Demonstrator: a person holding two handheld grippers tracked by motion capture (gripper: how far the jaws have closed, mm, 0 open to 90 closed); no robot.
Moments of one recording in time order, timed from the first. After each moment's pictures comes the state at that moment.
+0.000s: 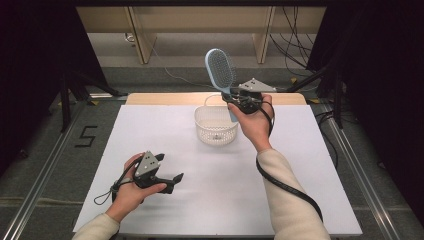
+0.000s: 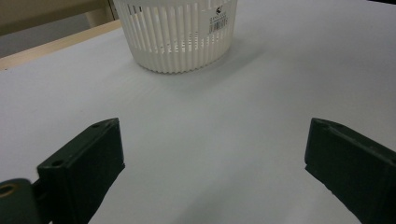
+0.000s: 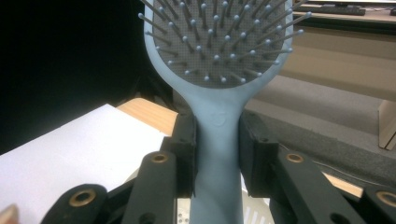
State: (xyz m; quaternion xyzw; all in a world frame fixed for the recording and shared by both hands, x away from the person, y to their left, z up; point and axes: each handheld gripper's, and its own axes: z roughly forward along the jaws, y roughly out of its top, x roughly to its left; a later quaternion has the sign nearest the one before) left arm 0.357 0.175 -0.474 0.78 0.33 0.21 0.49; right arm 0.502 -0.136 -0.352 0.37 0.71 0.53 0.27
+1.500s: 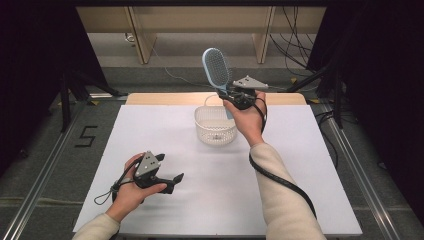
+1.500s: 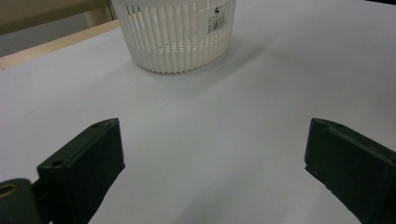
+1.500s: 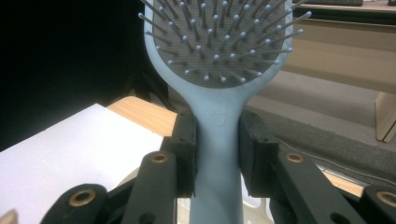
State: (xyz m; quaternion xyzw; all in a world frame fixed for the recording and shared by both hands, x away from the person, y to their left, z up) left arm 0.357 0.174 -0.474 0.78 0.33 0.20 0.49; right arm 0.523 -0.124 -0.361 0.38 0.71 0.52 0.27
